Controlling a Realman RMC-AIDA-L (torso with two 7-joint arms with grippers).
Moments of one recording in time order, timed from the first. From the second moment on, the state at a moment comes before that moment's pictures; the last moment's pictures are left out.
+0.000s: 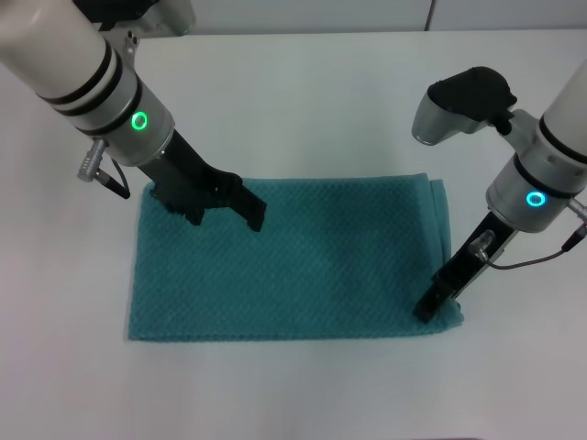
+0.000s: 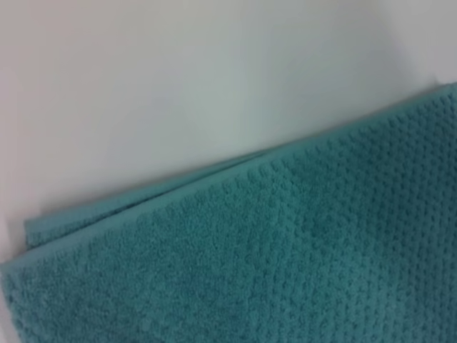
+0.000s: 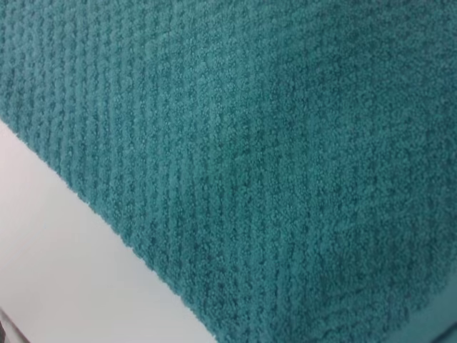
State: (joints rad) left arm -0.91 -2.05 1.32 0.85 2.53 1.42 -2.98; right arm 1.01 2.07 -1.02 -0.38 -2.80 -1.39 2.42
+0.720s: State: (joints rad) left arm -0.91 -2.05 1.32 0.85 2.53 1.42 -2.98; right arm 1.01 2.07 -1.02 -0.38 -2.79 -1.39 2.40
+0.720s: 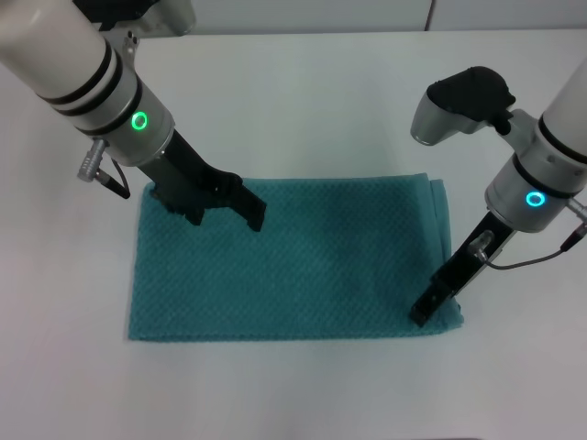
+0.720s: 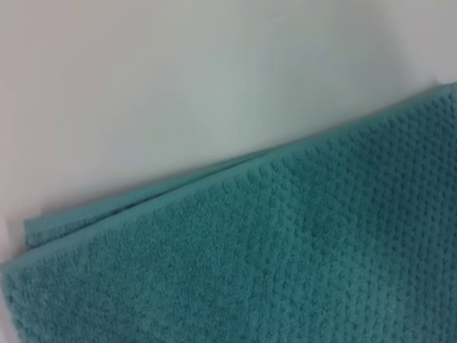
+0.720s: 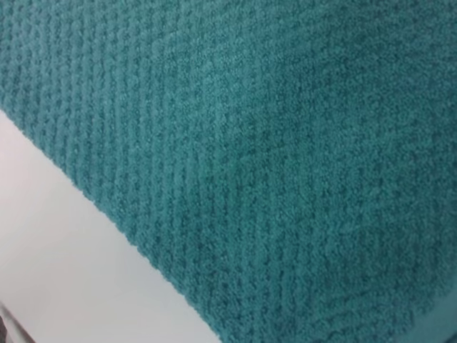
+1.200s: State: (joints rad) left arm -0.91 -2.05 1.32 0.85 2.53 1.42 -2.98; right arm 1.01 2.07 -1.02 -0.38 -2.78 -1.40 2.40
